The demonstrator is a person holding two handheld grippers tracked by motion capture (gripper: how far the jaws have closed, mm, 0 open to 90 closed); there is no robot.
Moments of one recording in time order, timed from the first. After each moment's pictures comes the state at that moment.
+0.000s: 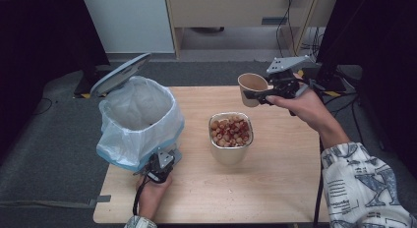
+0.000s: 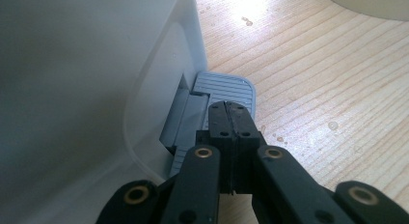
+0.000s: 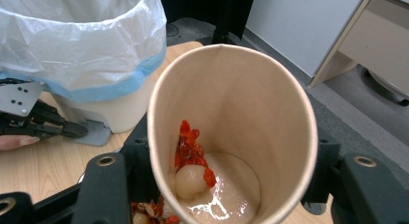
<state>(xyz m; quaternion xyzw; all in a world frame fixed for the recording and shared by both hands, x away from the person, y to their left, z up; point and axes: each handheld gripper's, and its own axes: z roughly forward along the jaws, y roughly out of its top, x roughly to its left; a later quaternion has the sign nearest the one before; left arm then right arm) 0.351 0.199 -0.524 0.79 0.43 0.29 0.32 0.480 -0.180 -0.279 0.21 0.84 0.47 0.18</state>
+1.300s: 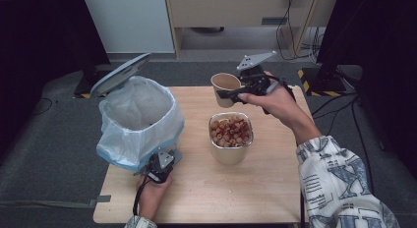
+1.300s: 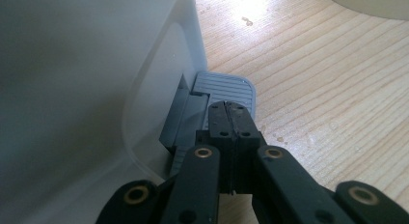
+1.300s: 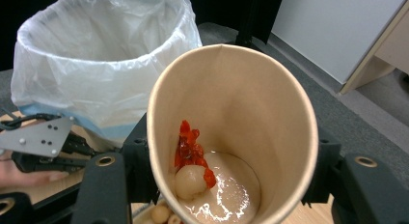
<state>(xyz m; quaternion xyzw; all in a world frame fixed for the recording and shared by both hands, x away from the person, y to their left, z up) 0.350 0.198 -0.524 0.79 0.43 0.29 0.32 0.486 -0.110 -0.275 0.20 0.84 0.48 0.14</state>
